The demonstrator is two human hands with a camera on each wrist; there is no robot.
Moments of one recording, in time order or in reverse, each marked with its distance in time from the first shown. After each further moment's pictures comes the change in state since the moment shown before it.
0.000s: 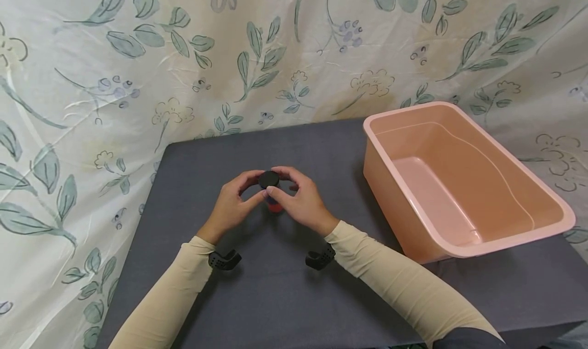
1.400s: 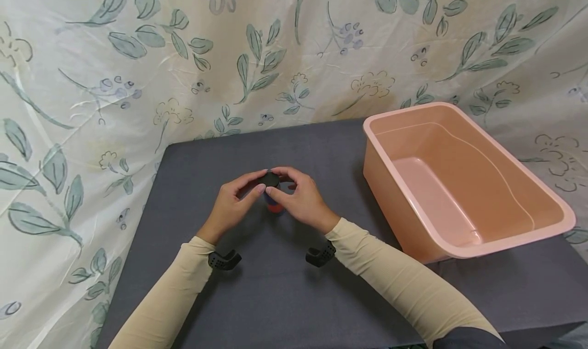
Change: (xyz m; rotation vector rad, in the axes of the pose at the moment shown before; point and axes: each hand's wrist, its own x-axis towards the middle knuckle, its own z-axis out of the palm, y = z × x) left_hand 0.008 -0.007 -0.007 -0.195 0.001 0.017; right_hand 0.016 -0.007 -0.002 -0.037 -0.021 0.064
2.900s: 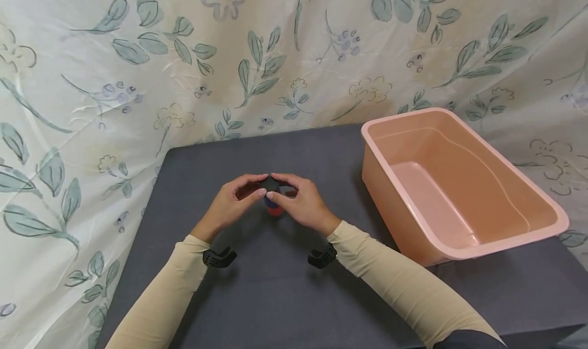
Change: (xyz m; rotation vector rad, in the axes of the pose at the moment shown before) left_hand -0.001 0.033 -0.005 -0.052 -0.098 -0.196; right_hand -0.012 0.004 -0.005 0.028 -0.059 -0.008
